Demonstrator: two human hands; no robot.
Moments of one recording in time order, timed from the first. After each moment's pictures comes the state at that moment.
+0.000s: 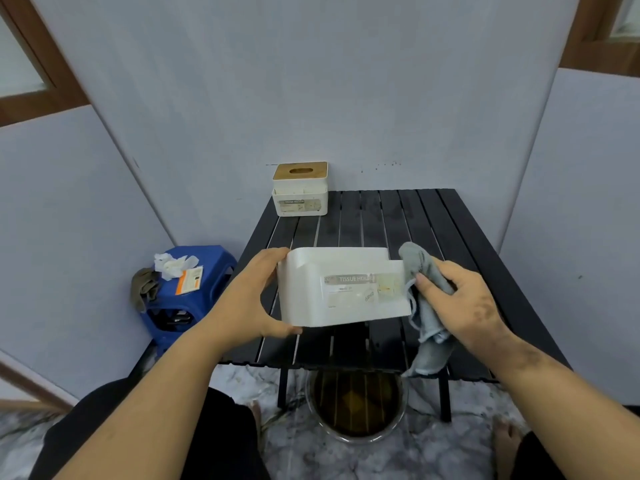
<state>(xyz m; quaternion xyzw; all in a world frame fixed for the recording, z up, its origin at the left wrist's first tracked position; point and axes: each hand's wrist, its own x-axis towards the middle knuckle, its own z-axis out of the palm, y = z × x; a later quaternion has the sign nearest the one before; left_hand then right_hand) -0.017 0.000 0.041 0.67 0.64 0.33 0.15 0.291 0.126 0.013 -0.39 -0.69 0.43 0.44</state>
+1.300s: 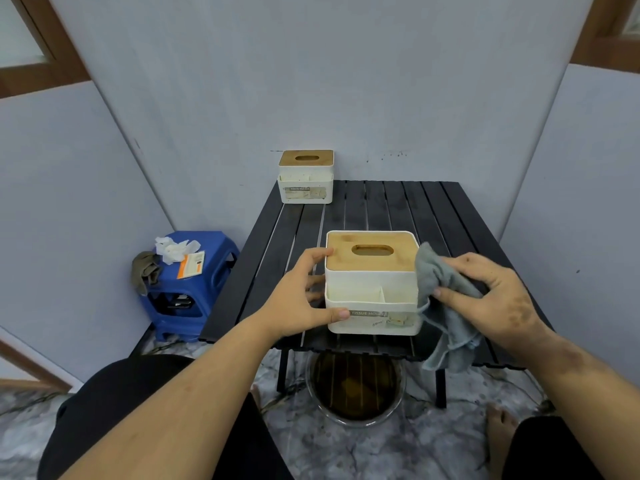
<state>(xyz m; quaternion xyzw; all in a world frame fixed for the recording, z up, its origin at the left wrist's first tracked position) 0.018 0.022 -0.004 0.60 0.59 0.42 0.34 0.317 0.110 0.025 -0.31 -0.77 0.35 0.43</state>
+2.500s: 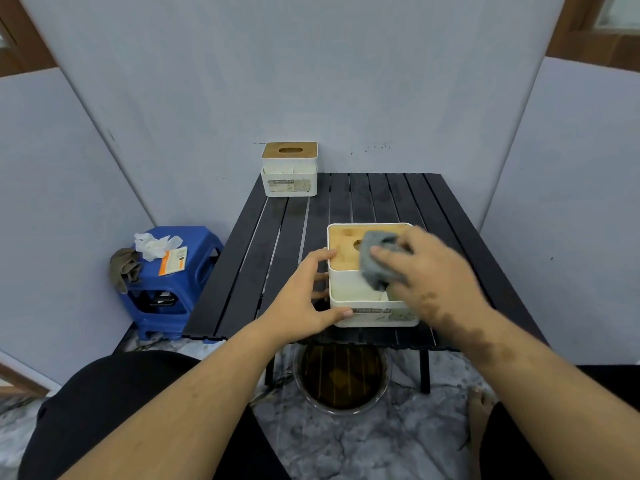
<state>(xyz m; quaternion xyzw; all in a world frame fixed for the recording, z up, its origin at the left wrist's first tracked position) 0.048 0.026 -0.018 0.63 0.58 0.42 0.30 0.274 0.097 0.044 -0.34 -0.90 -0.03 0.26</state>
